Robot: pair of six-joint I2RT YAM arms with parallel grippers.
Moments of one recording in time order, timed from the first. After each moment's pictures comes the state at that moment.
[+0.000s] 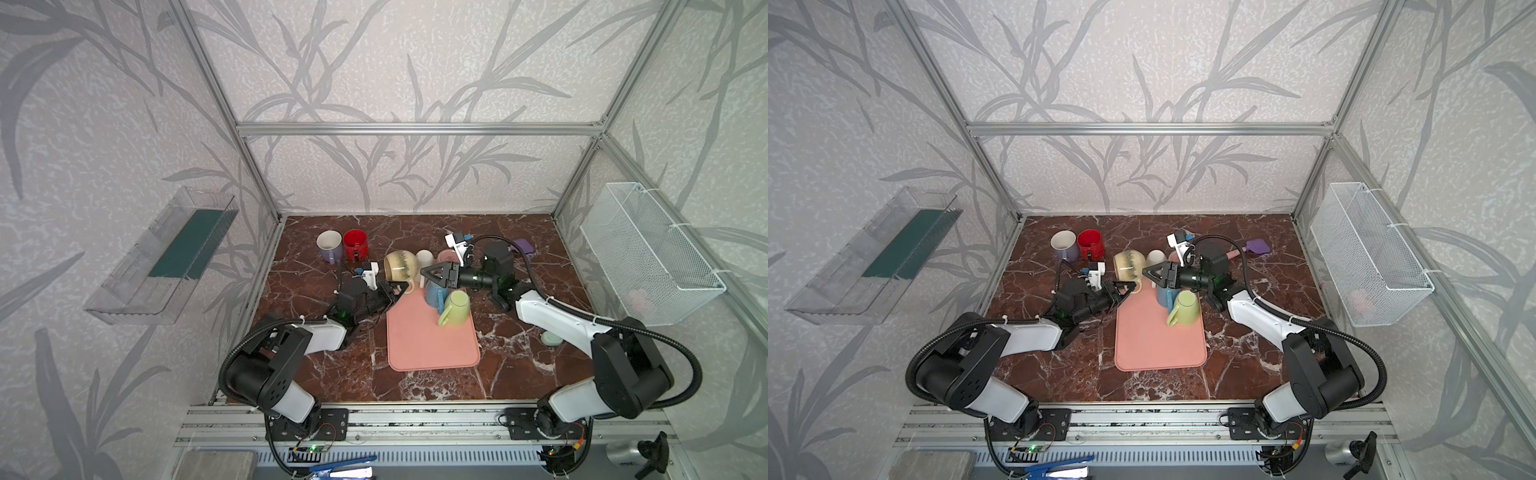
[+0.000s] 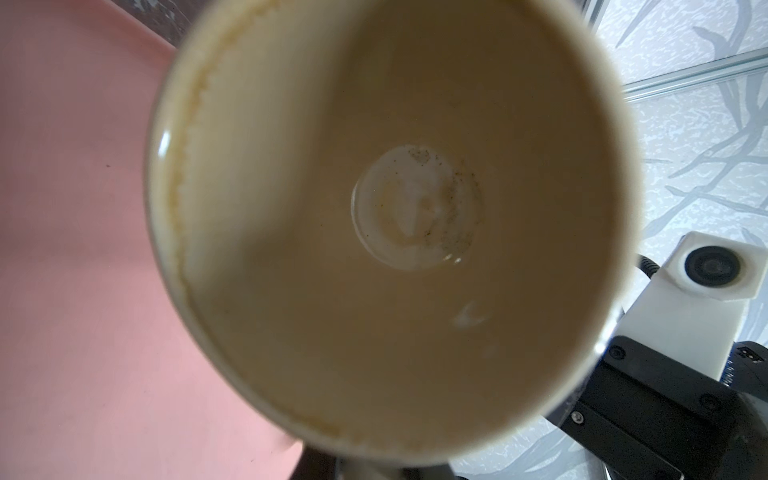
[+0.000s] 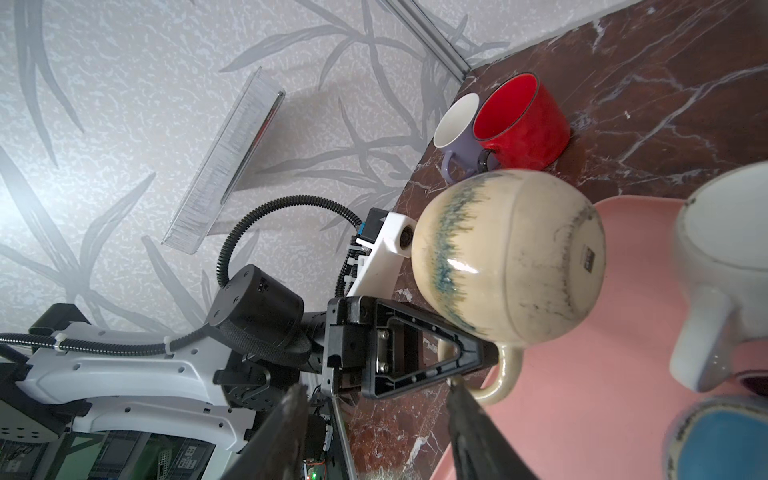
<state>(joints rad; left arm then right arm) -0.46 1.52 0.49 0.79 0.41 -1.17 0.48 1.49 0.87 0.38 -0.78 0.75</state>
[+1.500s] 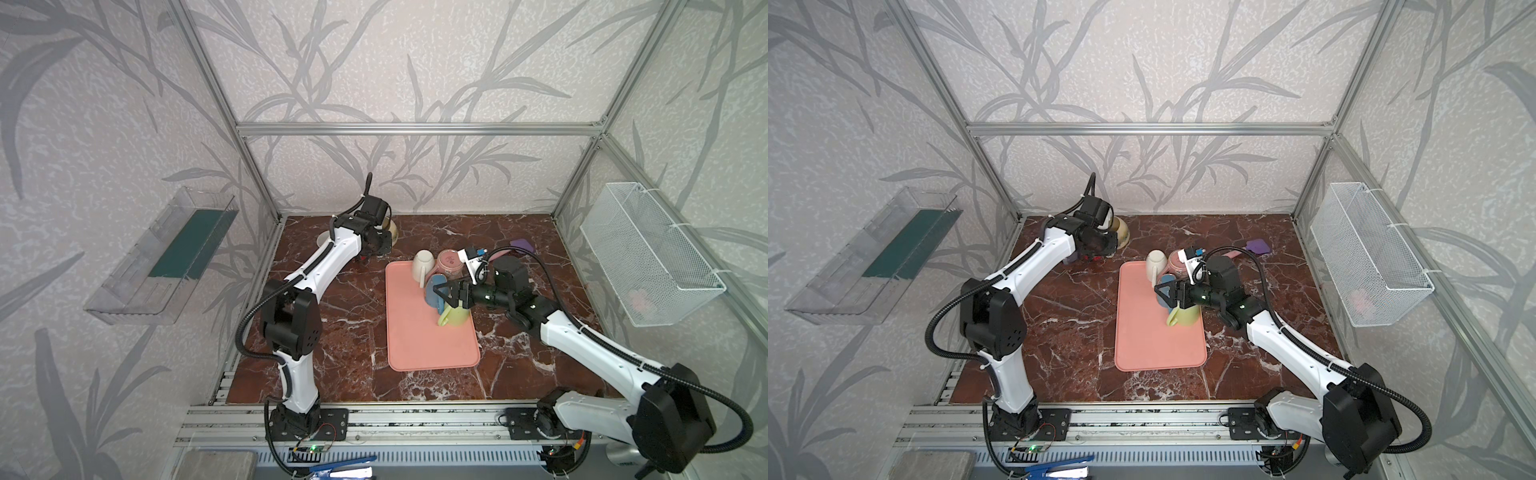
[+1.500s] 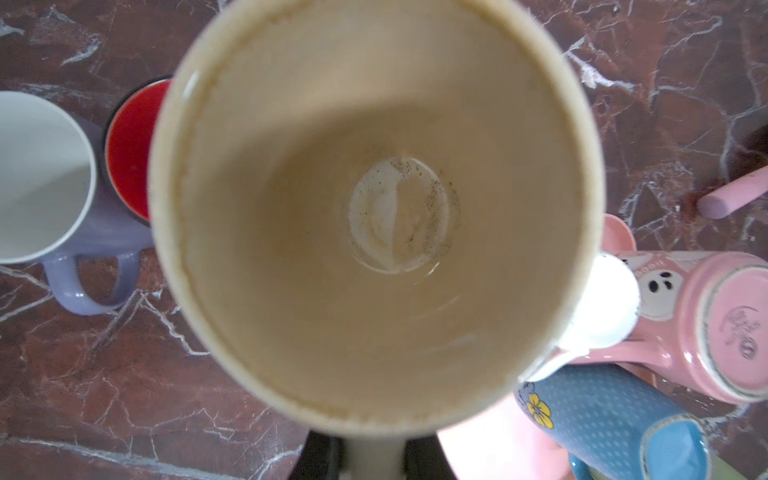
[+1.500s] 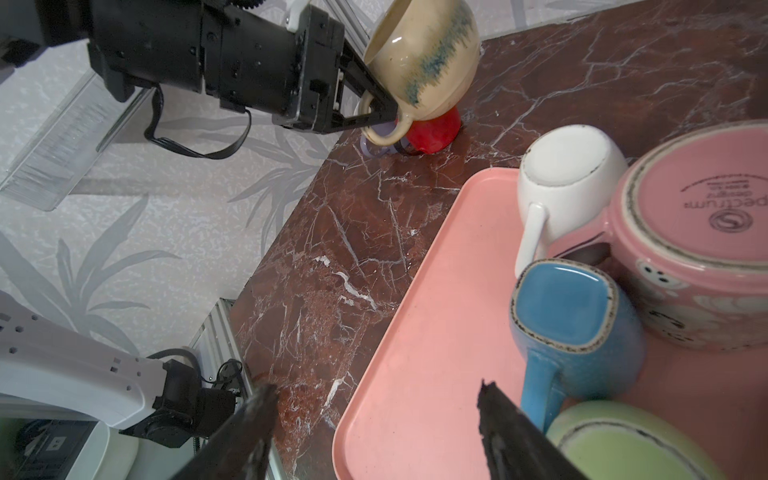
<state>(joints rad) -0.38 1.93 1.78 -0.88 -0.07 -0.33 0.52 1.21 0.78 -0.02 -0.50 0.47</state>
